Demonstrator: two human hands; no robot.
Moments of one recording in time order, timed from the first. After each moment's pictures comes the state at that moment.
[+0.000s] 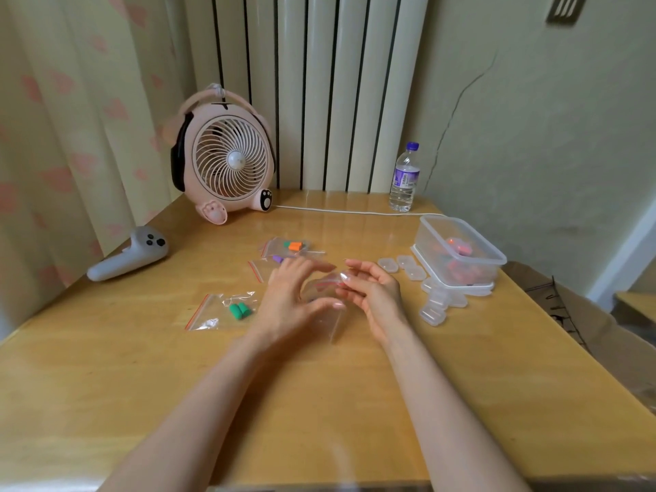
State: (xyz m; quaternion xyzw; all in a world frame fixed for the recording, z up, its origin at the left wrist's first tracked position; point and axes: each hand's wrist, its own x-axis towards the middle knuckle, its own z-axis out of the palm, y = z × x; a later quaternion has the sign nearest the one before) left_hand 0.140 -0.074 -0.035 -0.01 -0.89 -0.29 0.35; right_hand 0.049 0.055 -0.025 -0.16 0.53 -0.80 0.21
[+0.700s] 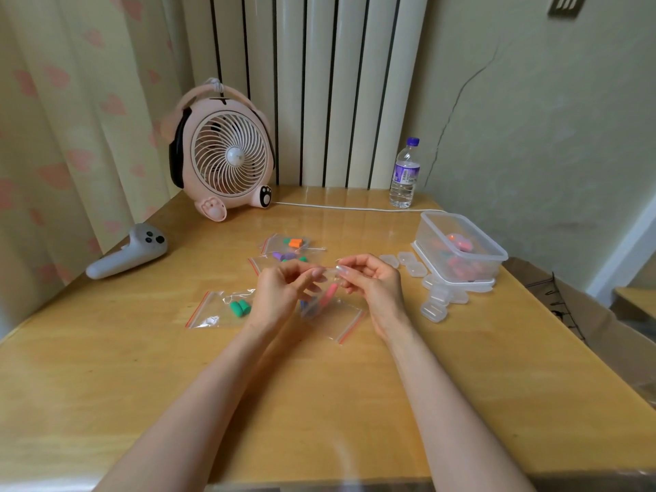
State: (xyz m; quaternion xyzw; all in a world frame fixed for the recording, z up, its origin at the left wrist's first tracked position) left_hand 0.143 -0.066 -0.023 0.12 -0.73 -0.59 0.31; right_hand 0.055 0.057 -0.018 -0.26 0.59 -0.75 0.14
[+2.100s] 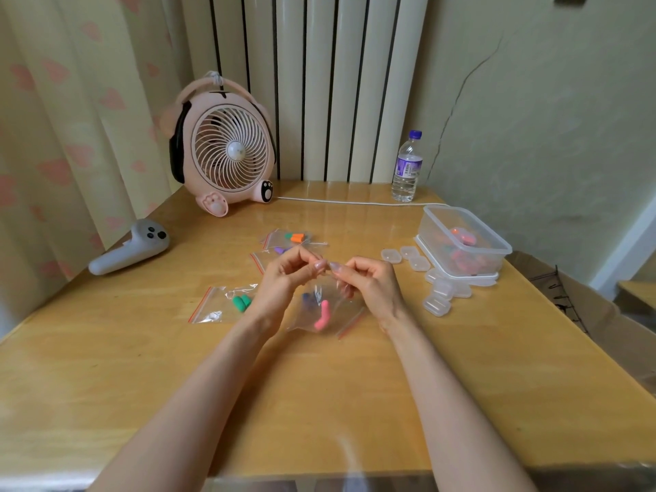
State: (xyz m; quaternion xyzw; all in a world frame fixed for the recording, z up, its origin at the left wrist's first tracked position) left_hand 0.148 -0.069 -0.019 0.02 -0.68 -0.68 0.27; right_hand 0.056 0.059 -0.019 -0.35 0.65 -0.66 0.13
